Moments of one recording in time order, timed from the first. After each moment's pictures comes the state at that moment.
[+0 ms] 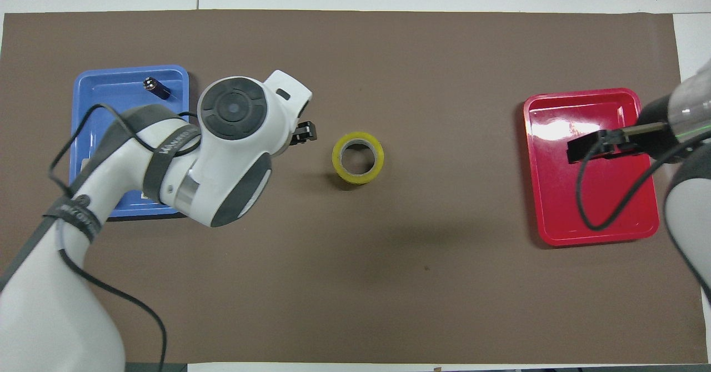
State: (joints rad) left arm -0.50 0.22 -0.02 -1.82 0.12 2.09 -0.67; right arm 0.13 -0.05 0.01 -1.69 0.02 1.62 0.04
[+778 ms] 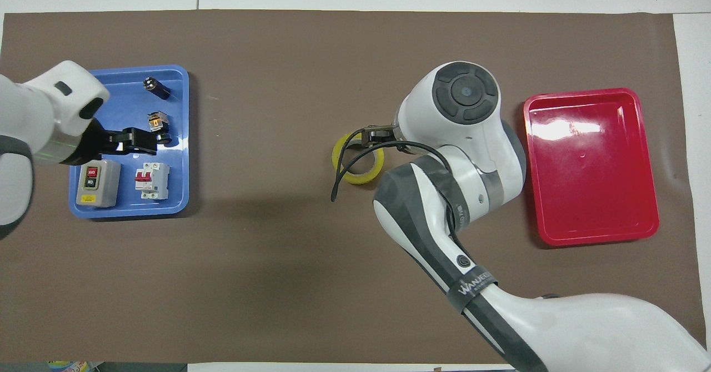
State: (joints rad) left arm -0.10 -0.06 -0.01 -1.90 -0.01 1.87 -0.10; right arm 0.48 0.35 0.01 -1.71 0.06 2.14 0.45
